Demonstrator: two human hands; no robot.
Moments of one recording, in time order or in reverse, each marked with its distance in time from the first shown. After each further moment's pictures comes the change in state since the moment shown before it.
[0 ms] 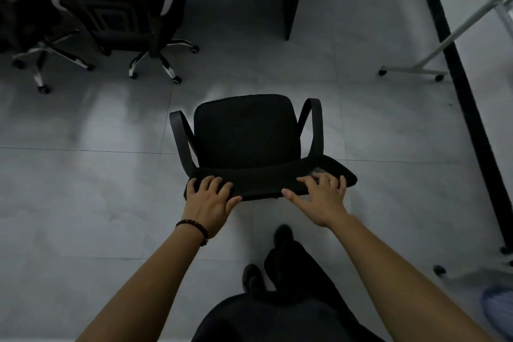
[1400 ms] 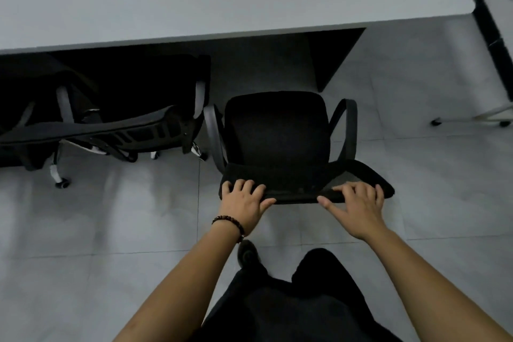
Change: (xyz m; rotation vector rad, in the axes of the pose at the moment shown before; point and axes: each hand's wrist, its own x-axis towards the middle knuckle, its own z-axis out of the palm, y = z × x) left_hand 0.481 -0.226 -0.259 0.011 -0.075 0.143; right_hand 0.443 -0.207 -0.229 -0.007 0.110 0.119
